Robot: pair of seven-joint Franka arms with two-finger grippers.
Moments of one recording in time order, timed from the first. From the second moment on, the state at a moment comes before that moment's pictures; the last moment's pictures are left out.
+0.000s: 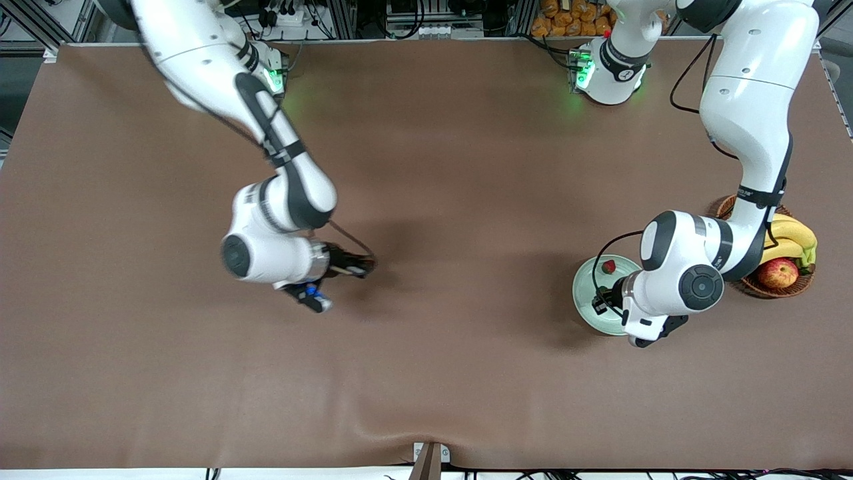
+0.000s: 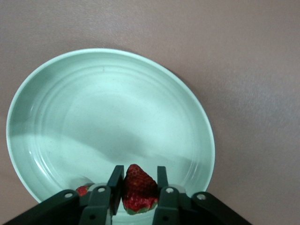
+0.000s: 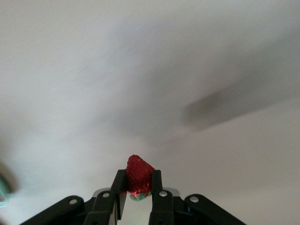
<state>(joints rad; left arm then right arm) 0.04 0.71 -0.26 -1.58 0.12 2.11 -0.69 0.55 0.65 -0.07 -1.62 0.75 2.22 0.59</state>
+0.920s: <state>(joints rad) 0.04 0.71 -0.47 -1.57 0.11 2.11 -1.01 0.85 0.92 -0.07 -1.37 1.06 2.69 0.73</state>
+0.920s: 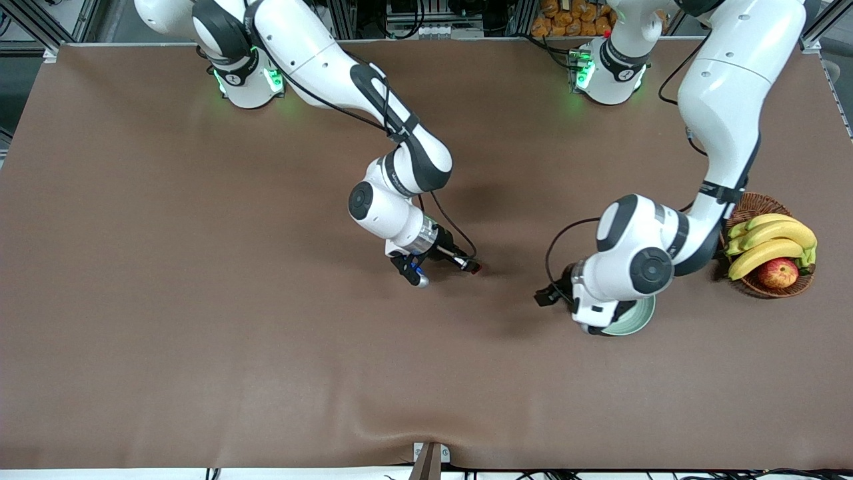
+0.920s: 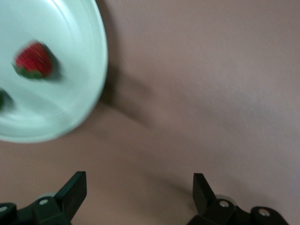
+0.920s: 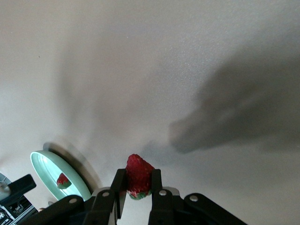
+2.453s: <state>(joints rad) -0.18 0.81 -0.43 -1.49 0.11 2.26 -1.70 0.23 0.39 -0.11 -1.59 0.25 1.86 0.40</state>
